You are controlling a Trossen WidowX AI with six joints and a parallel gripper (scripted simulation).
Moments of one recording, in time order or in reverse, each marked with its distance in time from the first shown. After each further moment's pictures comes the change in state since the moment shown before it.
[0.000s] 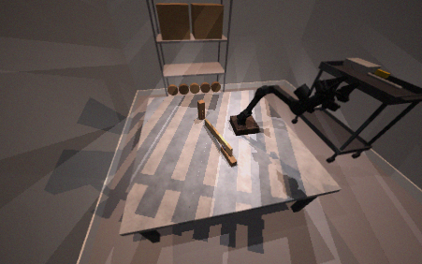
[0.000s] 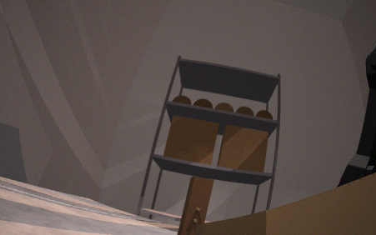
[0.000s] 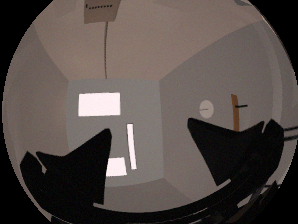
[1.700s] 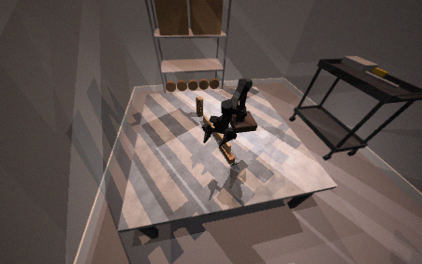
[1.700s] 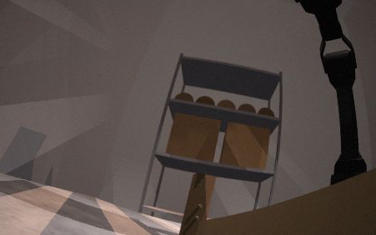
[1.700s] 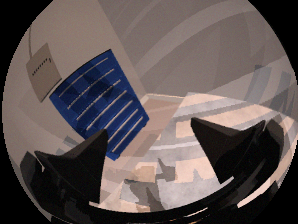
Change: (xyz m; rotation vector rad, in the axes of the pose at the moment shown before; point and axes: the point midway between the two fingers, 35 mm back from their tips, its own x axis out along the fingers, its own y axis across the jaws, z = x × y) arm -0.360 0.437 0.207 -2.048 -1.235 -1.655
